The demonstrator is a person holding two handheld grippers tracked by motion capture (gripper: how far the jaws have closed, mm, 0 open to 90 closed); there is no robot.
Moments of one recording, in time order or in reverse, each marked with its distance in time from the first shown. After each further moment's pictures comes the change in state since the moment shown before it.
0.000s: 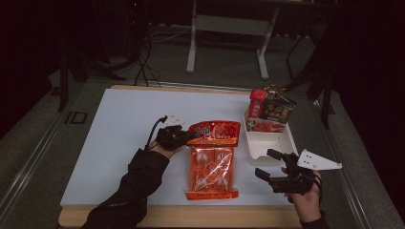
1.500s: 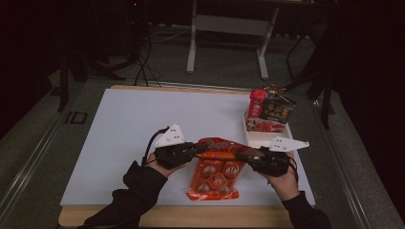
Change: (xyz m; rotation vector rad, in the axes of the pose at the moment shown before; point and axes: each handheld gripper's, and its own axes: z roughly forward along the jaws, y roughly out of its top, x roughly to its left) left arm -0.063 0.010 -0.054 -0.169 -0.202 0.156; right arm -0.011 0.012 0.064 0.128 0.152 -0.021
